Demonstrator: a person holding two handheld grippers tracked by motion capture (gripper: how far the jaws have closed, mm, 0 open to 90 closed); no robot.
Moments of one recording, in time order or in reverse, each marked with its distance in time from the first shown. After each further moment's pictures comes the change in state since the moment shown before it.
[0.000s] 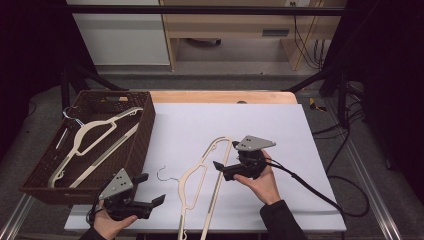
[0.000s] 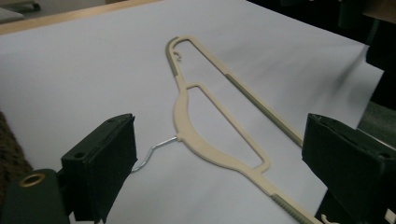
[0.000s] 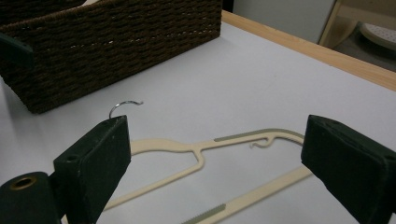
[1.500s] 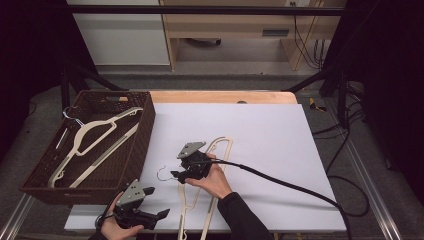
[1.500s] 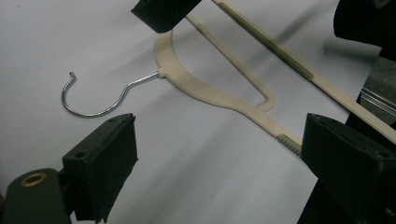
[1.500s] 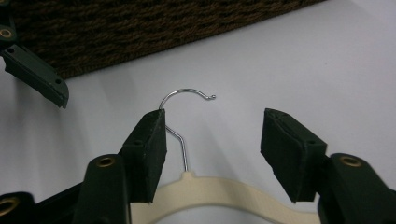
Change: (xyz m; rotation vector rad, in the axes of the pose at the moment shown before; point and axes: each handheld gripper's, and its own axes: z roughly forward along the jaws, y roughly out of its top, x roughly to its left) left arm -0.002 -0.035 0.024 0.174 -0.031 0.023; right arm 0.068 0.010 0.127 0.219 0.177 -0.162
